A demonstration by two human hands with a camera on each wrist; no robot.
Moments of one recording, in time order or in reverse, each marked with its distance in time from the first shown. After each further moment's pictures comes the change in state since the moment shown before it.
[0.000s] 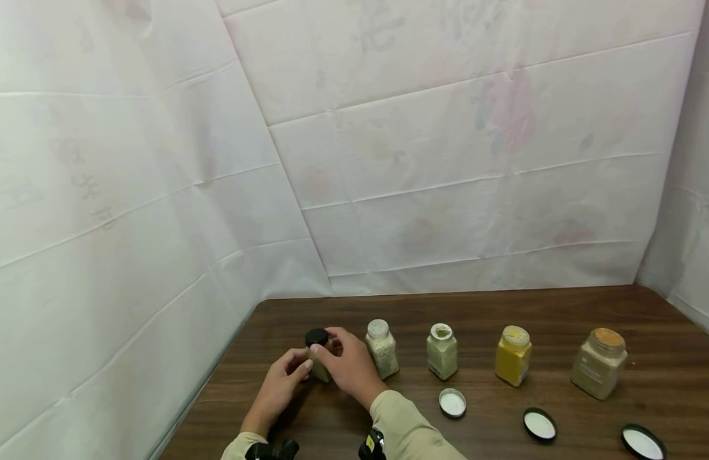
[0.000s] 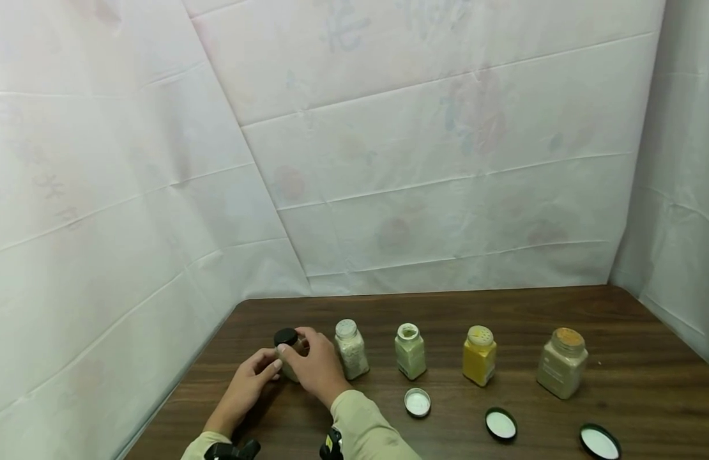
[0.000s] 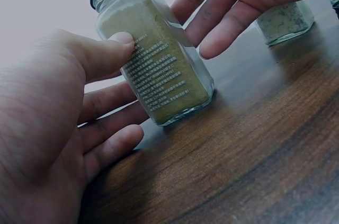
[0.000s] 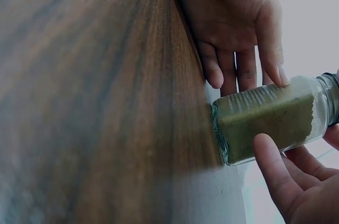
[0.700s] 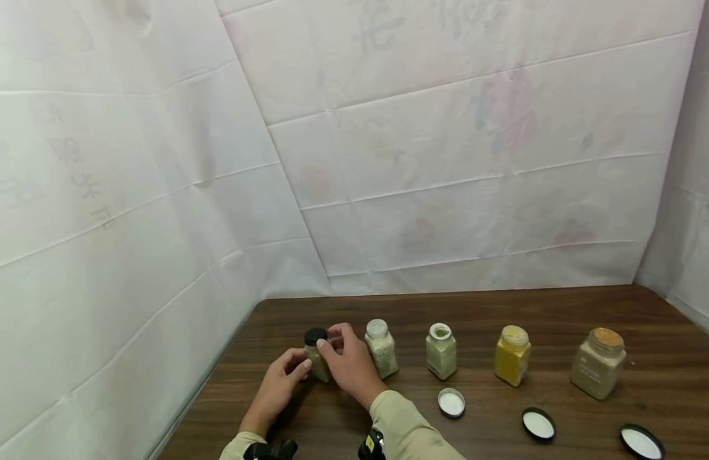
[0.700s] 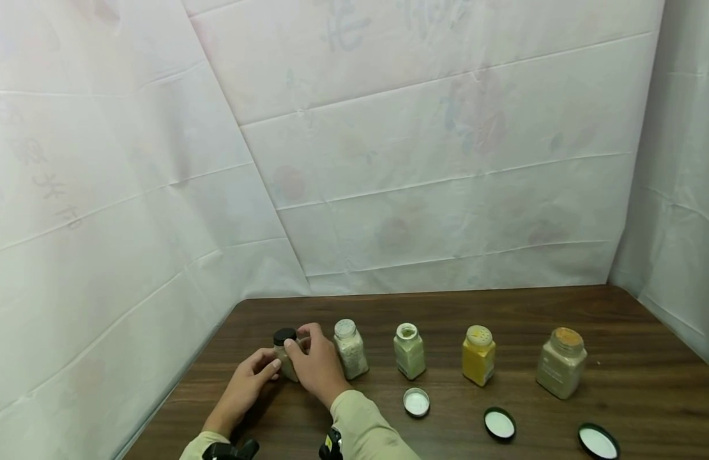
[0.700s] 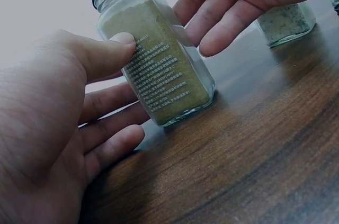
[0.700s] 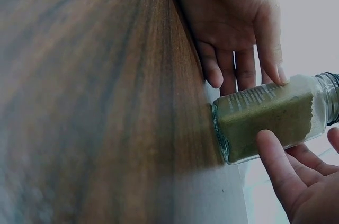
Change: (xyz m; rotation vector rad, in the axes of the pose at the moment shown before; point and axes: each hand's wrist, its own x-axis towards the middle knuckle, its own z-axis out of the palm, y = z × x) left_hand 0.012 -0.029 0.001 0.010 0.045 0.039; right_hand -0.001 0.000 0.000 0.051 0.044 0.022
